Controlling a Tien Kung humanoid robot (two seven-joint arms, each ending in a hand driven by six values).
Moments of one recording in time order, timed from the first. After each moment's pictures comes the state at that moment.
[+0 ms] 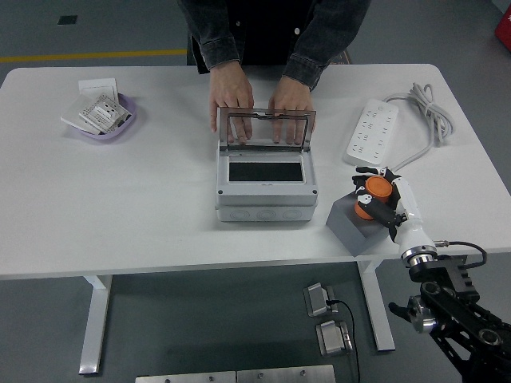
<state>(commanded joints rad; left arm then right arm) 0.01 0.25 -0.19 -0.18 0.11 0.07 0.11 0.11 -0.29 0.99 1.30 -0.95 -0.40 0.31</state>
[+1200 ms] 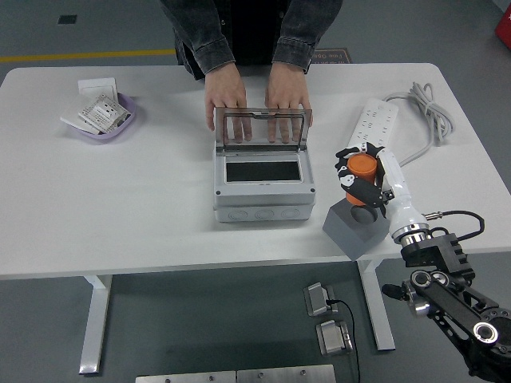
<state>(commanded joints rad) 0.01 0.24 -0.17 -0.18 0.10 0.07 0.11 0.21 -0.33 0.93 1.44 -1.22 -0.48 0.18</state>
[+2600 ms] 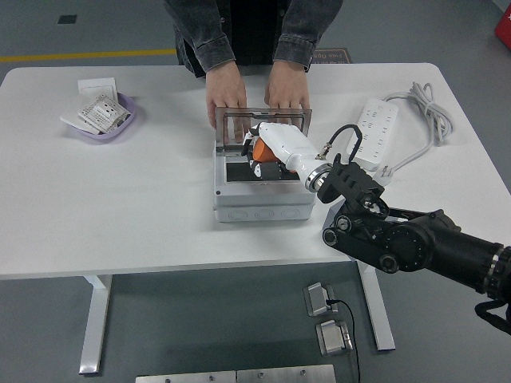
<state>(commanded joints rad) 0.01 0.26 -0.28 -0.18 0.20 0.07 0.14 0.88 -0.17 0.25 0.97 -1.50 -0.44 -0.07</state>
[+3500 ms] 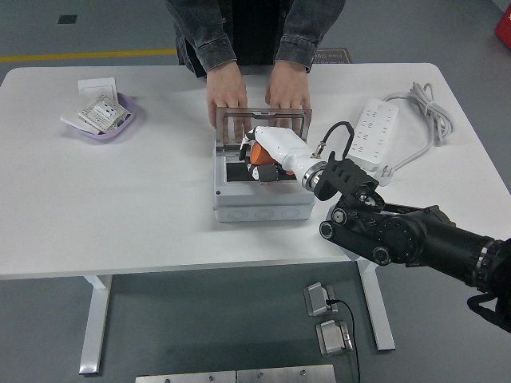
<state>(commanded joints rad) 0.00 0.25 -0.19 -0.18 0.13 0.07 0.13 0.89 -0.15 0.24 0.89 -1.47 -0.38 -0.01</state>
